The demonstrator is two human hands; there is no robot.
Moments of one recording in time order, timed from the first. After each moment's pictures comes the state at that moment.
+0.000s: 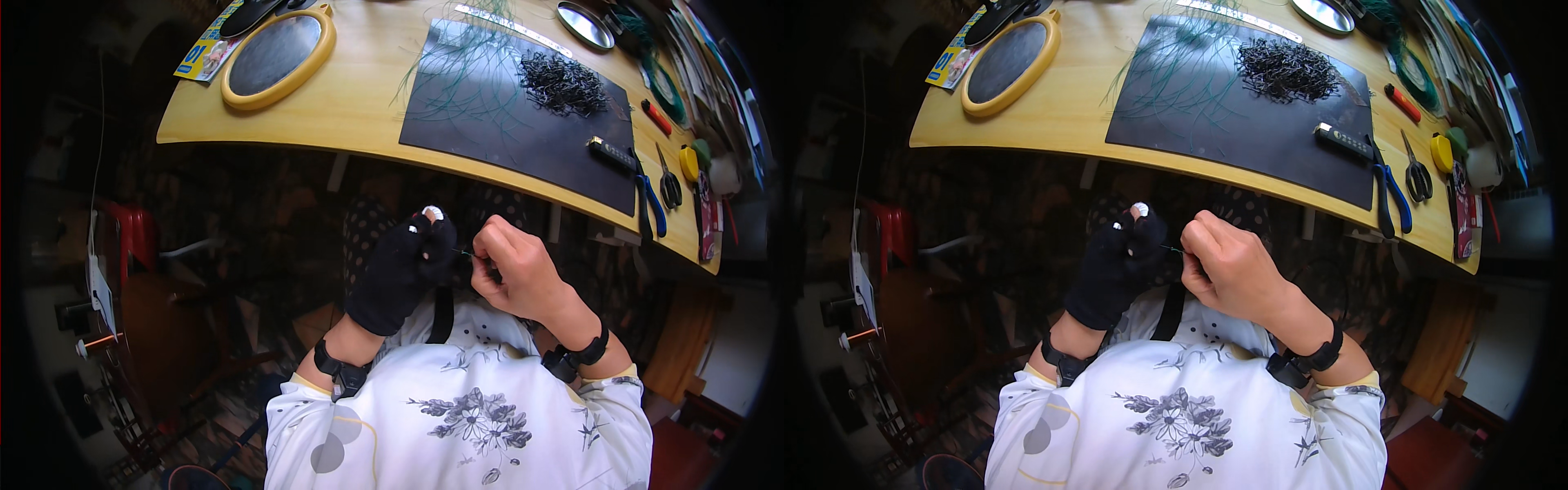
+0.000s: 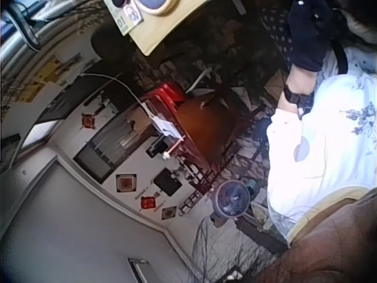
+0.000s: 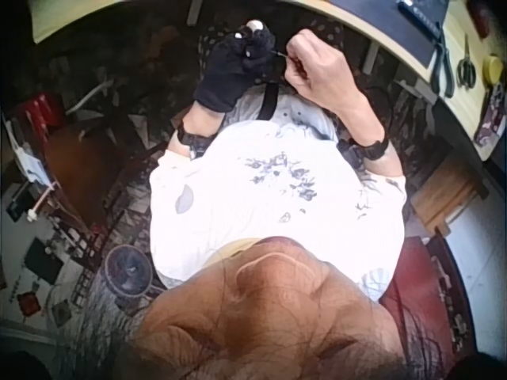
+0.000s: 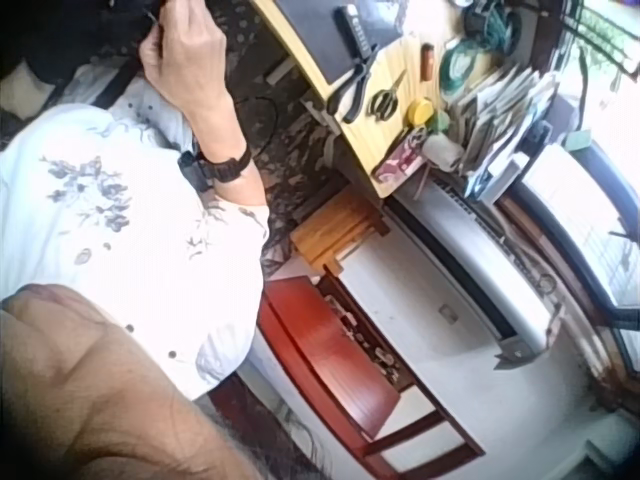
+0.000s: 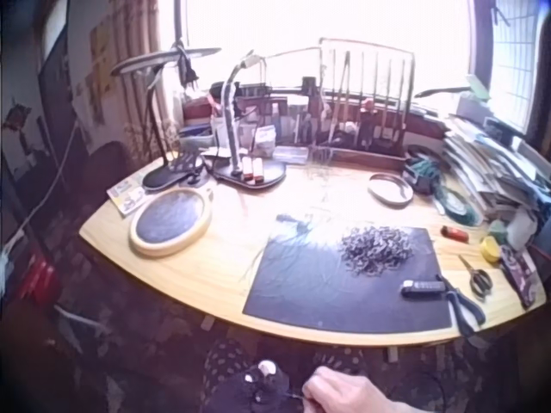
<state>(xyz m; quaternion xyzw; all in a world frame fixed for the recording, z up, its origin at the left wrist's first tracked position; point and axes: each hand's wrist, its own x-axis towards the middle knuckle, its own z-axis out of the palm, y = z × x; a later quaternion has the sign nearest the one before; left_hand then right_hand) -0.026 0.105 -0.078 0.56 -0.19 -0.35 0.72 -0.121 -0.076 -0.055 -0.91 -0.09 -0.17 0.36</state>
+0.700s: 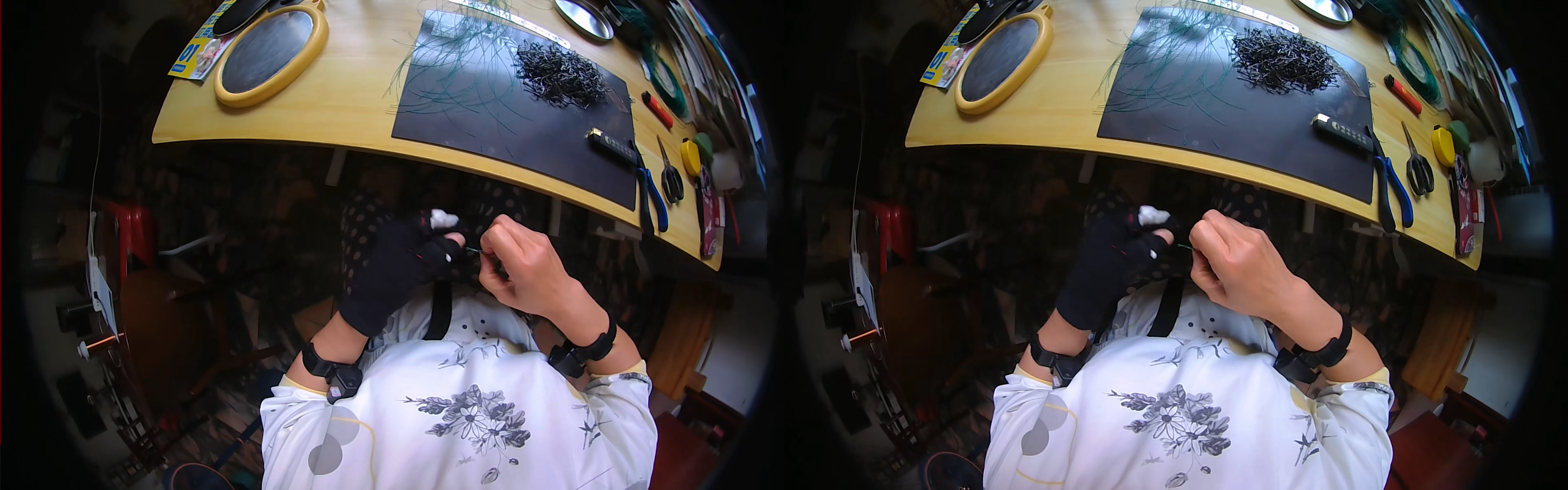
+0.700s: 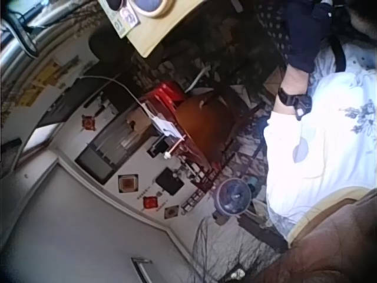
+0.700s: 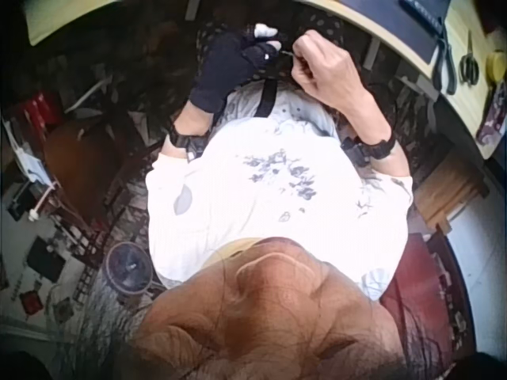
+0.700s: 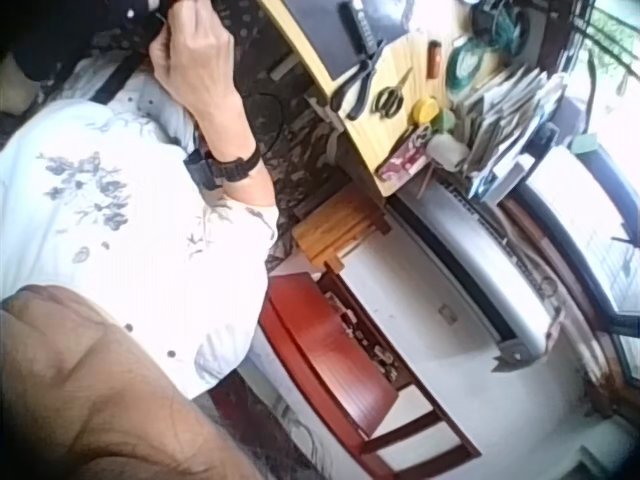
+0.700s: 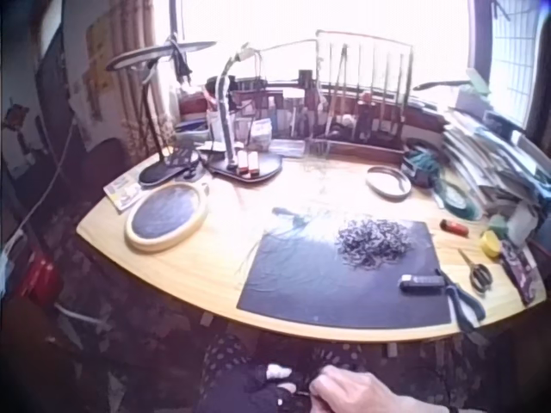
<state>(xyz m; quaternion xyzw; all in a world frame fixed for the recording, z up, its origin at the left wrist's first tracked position) -0.023 0.099 -0.084 0.71 -0.25 -0.27 0.59 -0.131 -0.088 -0.055 -0.93 -0.10 -0.16 0.33</state>
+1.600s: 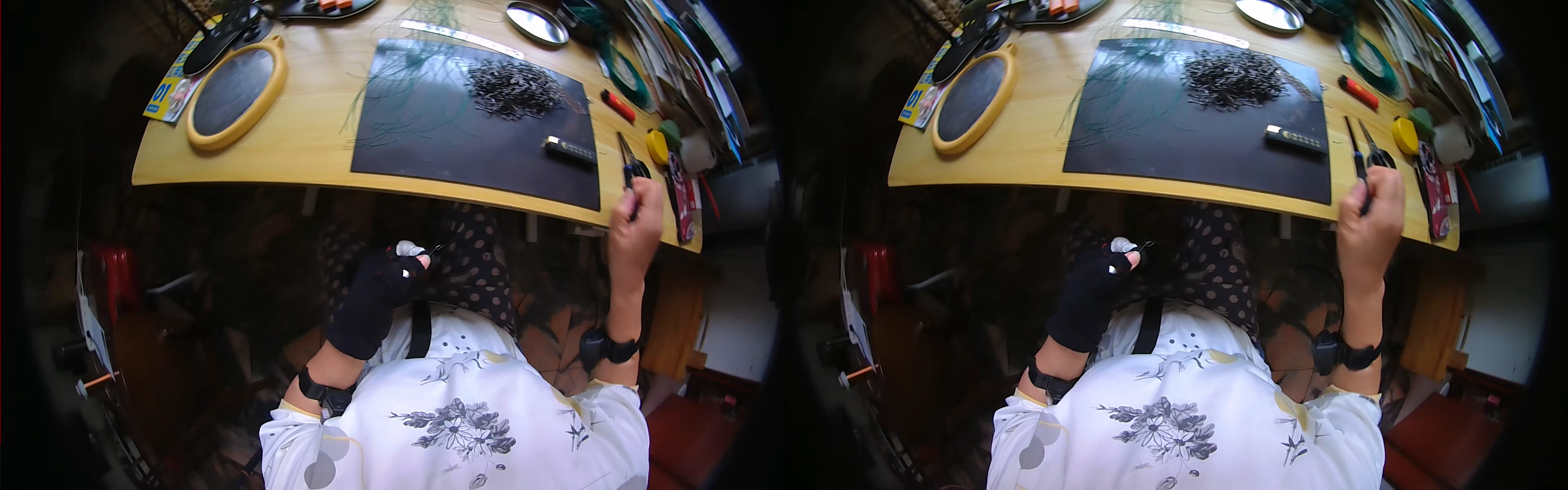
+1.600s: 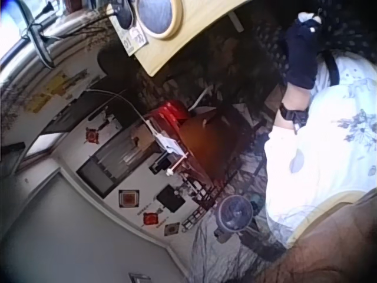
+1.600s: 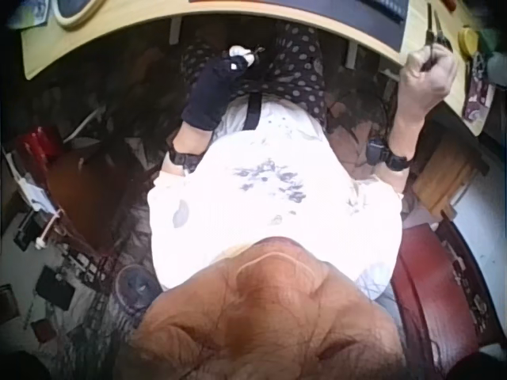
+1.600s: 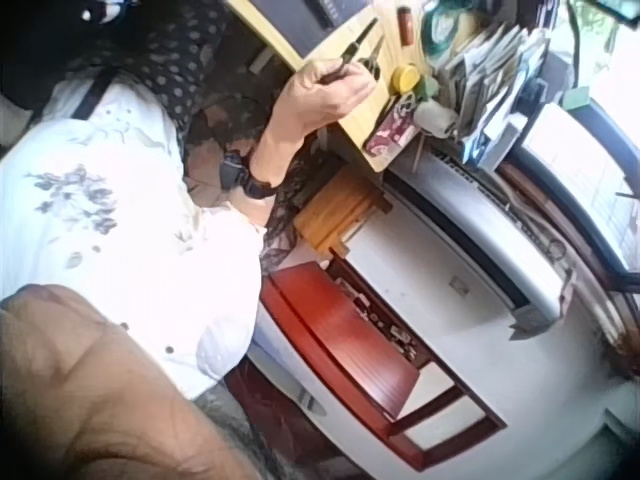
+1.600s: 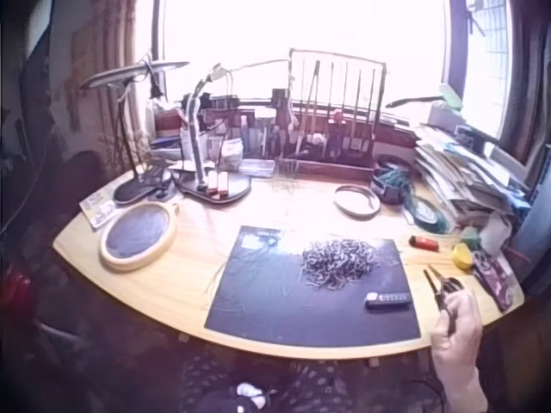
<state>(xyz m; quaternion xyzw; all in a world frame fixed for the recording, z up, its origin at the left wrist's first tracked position) -0.035 0.095 -0.064 0.60 -0.04 -0.42 0.68 -0.180 -0.199 -0.002 -0.88 0.25 -0.40 0.06</state>
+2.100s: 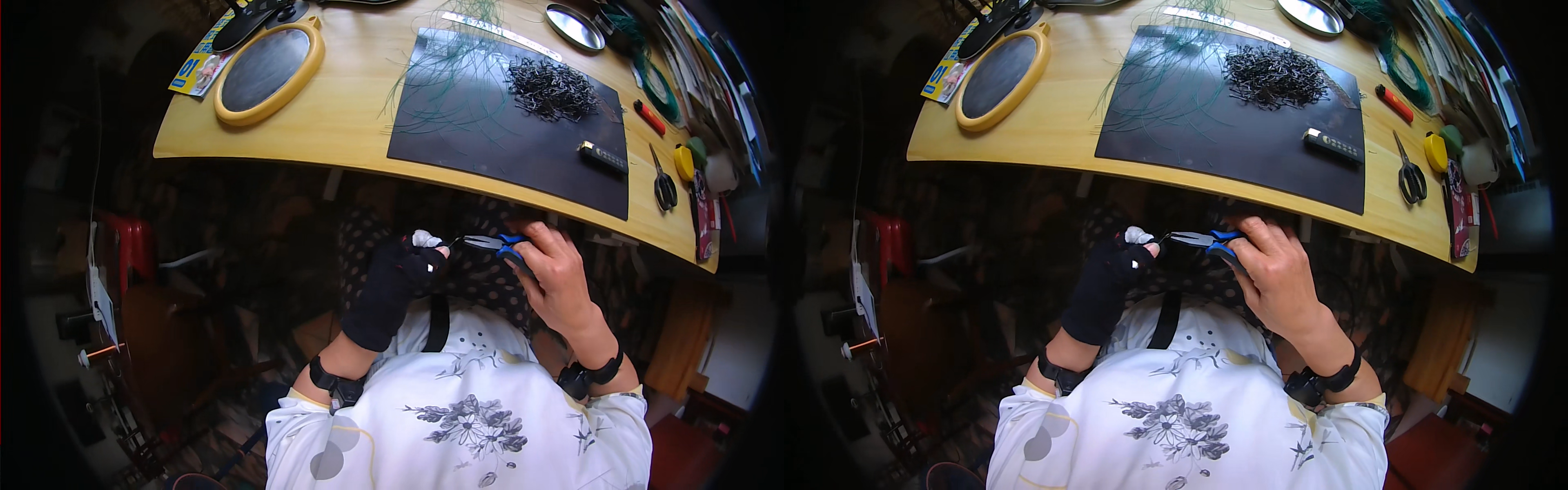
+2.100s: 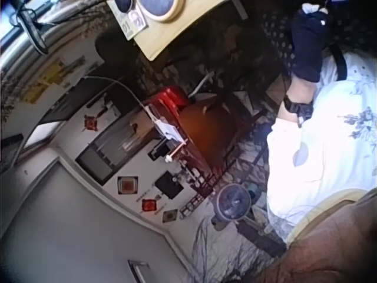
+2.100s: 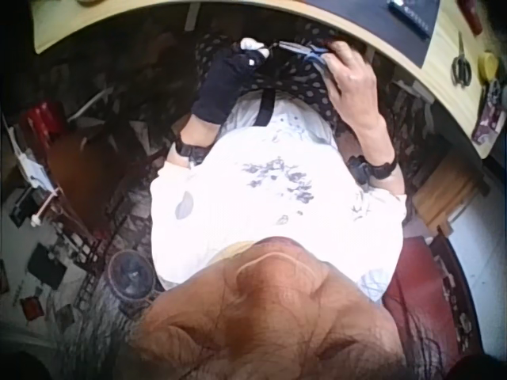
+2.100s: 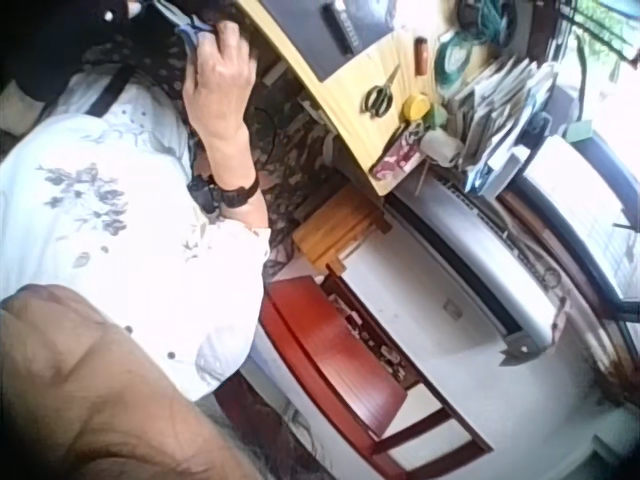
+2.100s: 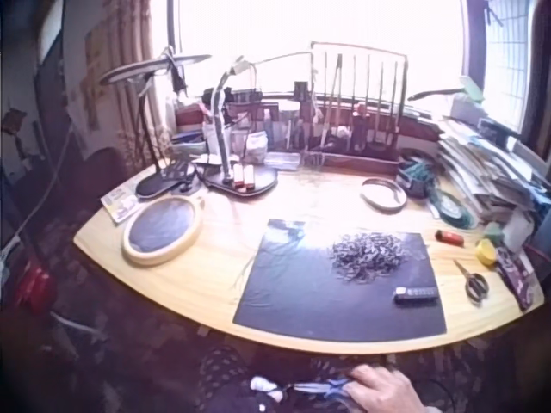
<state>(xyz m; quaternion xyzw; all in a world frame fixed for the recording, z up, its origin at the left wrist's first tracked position) -0.030 0.100 -0.080 0.66 -0.10 -0.33 0.66 -0.158 -0.107 -0.037 -0.96 0.01 -0.13 0.23</state>
